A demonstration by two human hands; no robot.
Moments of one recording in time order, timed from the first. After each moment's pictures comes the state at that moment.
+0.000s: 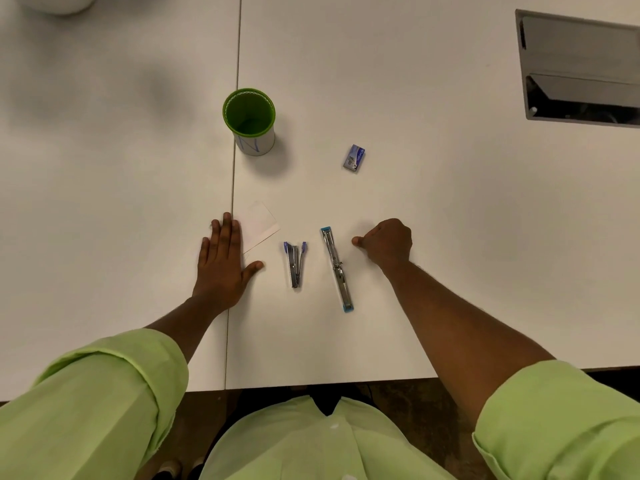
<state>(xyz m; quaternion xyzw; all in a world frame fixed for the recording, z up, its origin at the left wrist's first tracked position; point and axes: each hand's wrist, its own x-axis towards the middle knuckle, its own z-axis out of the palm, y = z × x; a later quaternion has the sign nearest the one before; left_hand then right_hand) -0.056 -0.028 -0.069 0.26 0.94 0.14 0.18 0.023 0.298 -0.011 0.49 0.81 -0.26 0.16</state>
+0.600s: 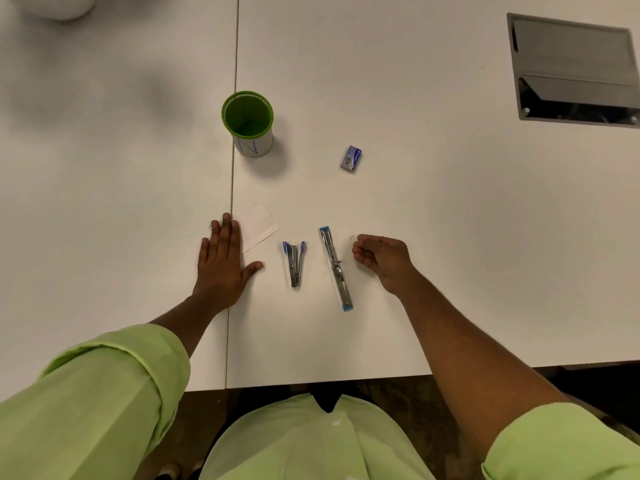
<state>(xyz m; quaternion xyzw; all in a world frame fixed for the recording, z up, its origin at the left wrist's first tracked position) -0.058 -0.029 -0.073 0.26 0.94 0.13 0.19 0.057 0.286 0.002 0.55 0.46 -0.70 0.04</state>
